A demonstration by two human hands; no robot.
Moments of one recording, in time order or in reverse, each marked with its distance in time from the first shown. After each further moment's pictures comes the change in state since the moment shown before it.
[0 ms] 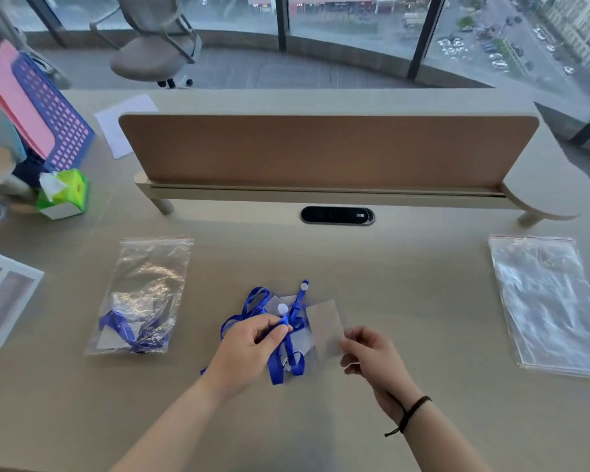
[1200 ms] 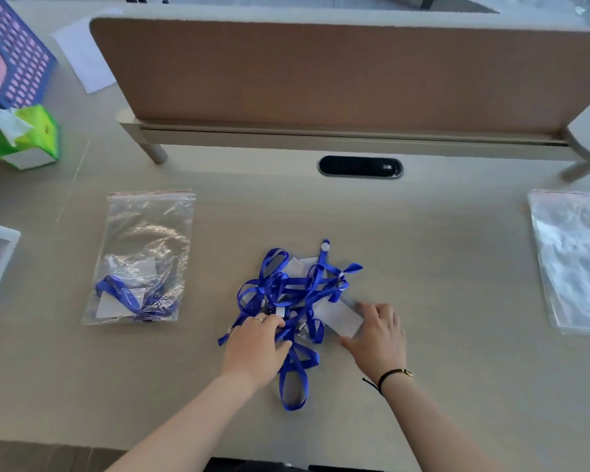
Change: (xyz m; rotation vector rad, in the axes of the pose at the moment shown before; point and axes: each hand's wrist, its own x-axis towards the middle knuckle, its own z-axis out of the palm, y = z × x) left_hand 0.024 -0.130 -0.005 0.779 -0.019 -0.073; right_hand 0.056 0.085 0.051 -1.127 0.324 -0.125
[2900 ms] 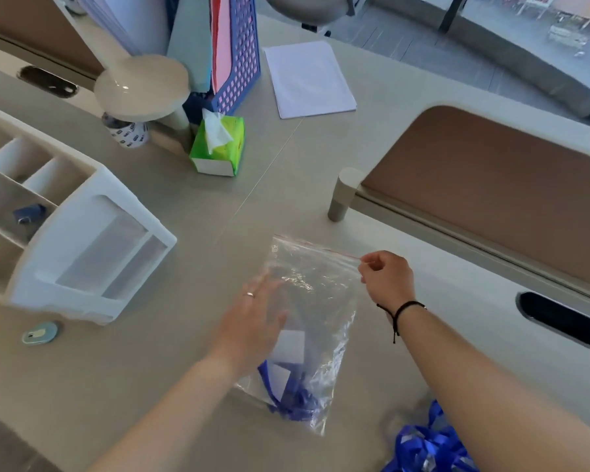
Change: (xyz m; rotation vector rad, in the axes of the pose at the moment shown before) left_hand 0.091 -0.263 -0.189 -0.352 0.373 -0.130; right_hand 0.171 -0.411 0.023 0.482 -0.096 -0.231
